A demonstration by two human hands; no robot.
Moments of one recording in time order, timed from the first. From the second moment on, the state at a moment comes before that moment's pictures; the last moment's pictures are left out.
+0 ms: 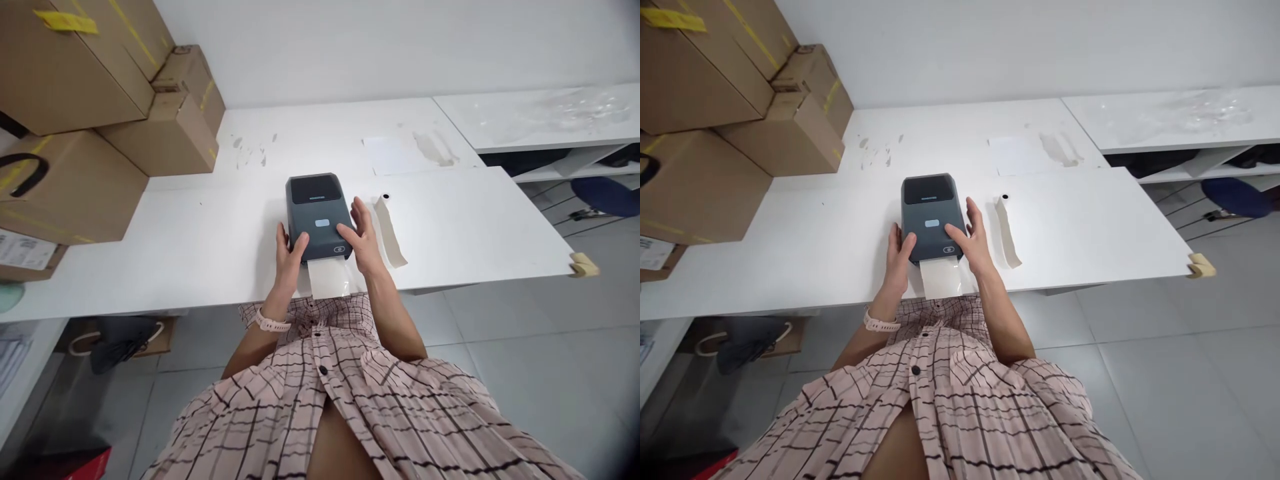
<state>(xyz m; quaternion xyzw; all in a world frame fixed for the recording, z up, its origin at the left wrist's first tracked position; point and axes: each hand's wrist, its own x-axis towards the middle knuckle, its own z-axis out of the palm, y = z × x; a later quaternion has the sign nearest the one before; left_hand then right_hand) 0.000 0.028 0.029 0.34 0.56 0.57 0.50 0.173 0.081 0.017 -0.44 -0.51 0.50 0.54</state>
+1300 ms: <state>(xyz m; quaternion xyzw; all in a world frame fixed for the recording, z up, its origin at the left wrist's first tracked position) 0.004 -0.018 -0.010 0.47 0.60 0.44 0.47 0.163 0.057 0.020 -0.41 -0.75 0.15 0.49</state>
